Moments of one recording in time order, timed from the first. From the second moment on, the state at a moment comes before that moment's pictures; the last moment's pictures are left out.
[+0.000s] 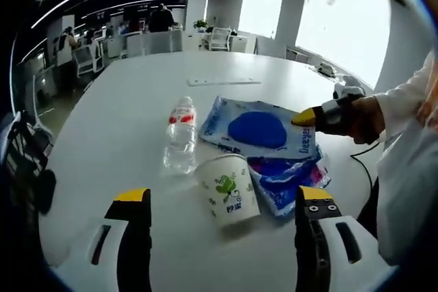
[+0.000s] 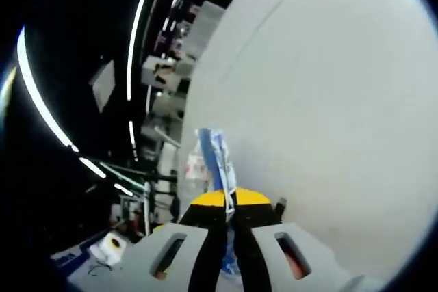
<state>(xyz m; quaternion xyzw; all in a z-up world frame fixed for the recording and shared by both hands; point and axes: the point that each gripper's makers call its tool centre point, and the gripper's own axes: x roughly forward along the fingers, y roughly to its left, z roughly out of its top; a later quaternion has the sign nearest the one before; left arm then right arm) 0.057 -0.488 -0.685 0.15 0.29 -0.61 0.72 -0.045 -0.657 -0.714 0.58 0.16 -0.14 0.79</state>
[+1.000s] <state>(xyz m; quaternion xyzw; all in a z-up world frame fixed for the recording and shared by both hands) 0.082 -0.534 -0.649 0.04 0.26 -0.63 0.73 -0.036 -0.610 -0.559 0.35 0.11 0.17 0.91</state>
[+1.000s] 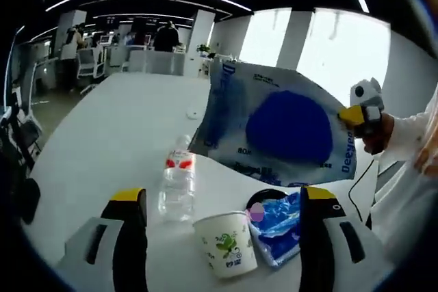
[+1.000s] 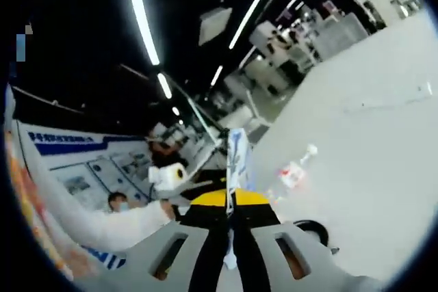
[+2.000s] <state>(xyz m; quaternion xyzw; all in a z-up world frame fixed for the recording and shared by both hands) 0.004 -0.555 -0.564 -0.20 0.29 -0.73 0.59 -0.089 -0.644 -0.537 0.30 0.11 0.21 0.93</state>
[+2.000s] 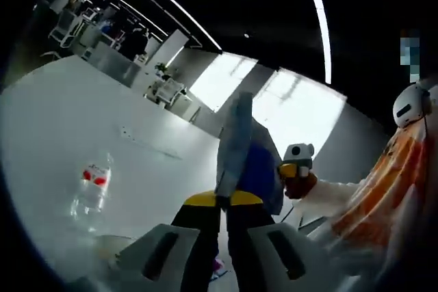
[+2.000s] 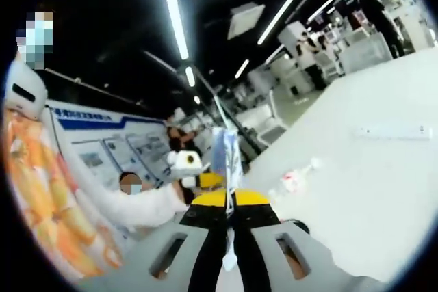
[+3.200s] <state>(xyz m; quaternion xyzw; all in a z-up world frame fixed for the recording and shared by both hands) -0.048 -0.614 -0.525 -0.38 0.26 -0.68 0.57 -0.142 -0.748 -0.565 0.42 0.00 -0.04 0.91</state>
